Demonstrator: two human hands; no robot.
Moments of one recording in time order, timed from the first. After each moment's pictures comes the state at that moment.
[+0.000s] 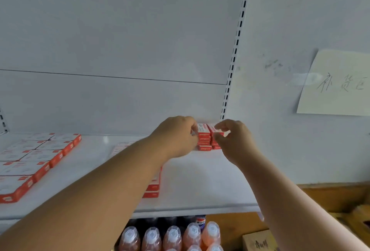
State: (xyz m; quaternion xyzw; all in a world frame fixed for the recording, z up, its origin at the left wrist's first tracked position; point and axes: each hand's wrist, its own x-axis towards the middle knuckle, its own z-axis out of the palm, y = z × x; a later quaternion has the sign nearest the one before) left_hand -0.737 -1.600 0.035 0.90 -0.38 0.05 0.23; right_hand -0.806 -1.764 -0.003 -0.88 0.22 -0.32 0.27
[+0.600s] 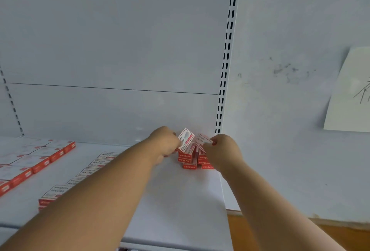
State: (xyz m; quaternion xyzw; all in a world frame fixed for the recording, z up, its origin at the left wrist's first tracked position) left_hand -0.694 -1.687 0.017 0.89 -0.10 -0.08 0.44; right_hand -0.766 -1.831 -0.003 -0.88 0.21 -0.17 0.38
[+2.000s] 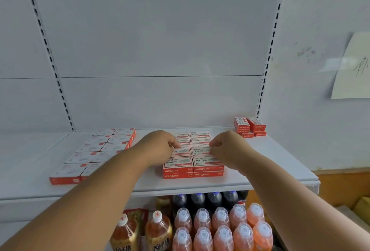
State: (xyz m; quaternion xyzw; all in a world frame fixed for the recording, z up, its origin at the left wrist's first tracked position) left_hand -0.696 -1.433 0.004 0.93 -0.29 -0.05 0.21; right_hand -0.793 -1.607 -0.005 -0.93 0.22 -0.10 0.28
